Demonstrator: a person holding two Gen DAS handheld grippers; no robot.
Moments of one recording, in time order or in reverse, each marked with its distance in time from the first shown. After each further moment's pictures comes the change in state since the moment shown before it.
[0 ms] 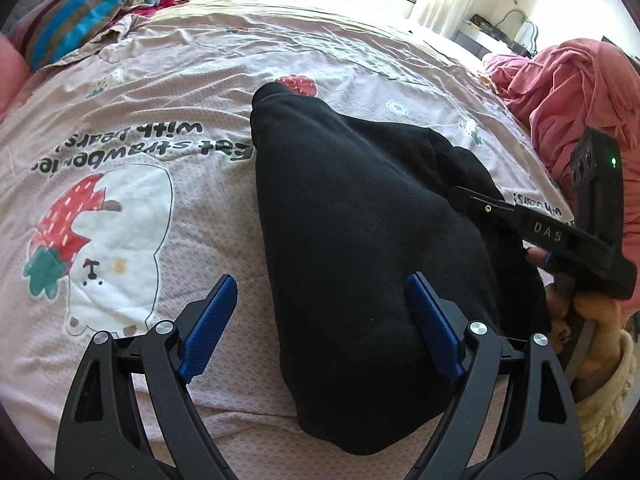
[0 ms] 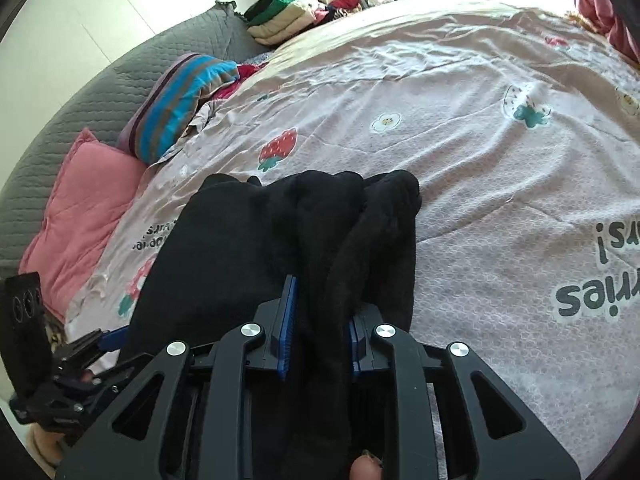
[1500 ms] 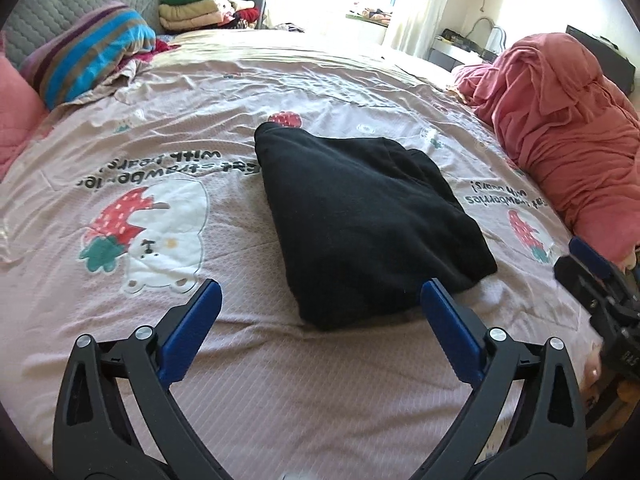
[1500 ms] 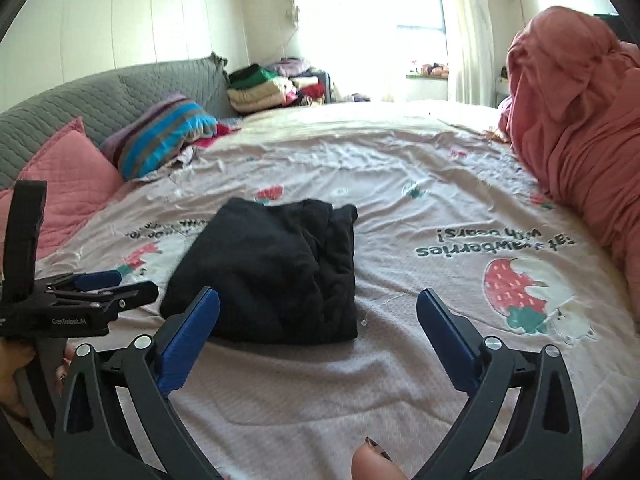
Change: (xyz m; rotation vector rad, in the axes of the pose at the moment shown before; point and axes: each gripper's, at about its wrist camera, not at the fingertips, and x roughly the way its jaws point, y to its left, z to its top) left arm -0.086 -0.004 -0.049 0.114 -0.128 -0.010; right arm -0.159 0.092 -0.128 -0.165 -0.337 -0.326
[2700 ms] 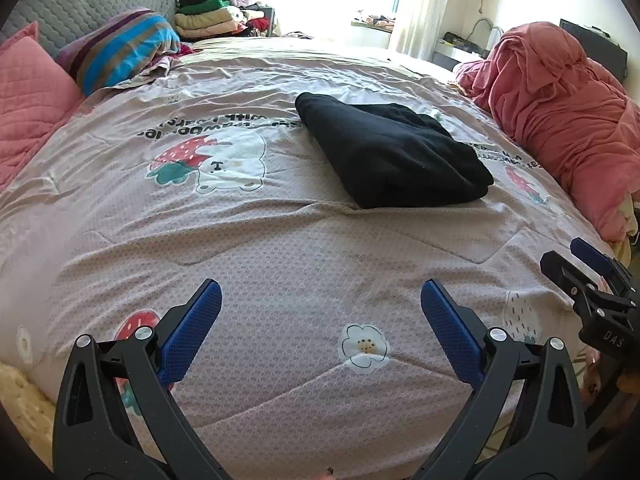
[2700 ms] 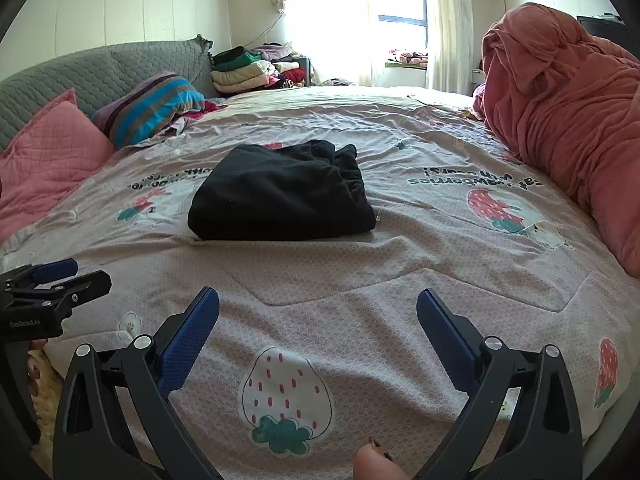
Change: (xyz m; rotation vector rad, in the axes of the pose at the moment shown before) left arm -0.058 0.030 -0.096 0.010 -0.040 0.045; right arm -0.036 0.053 -0.085 -0.010 0.062 -0.111
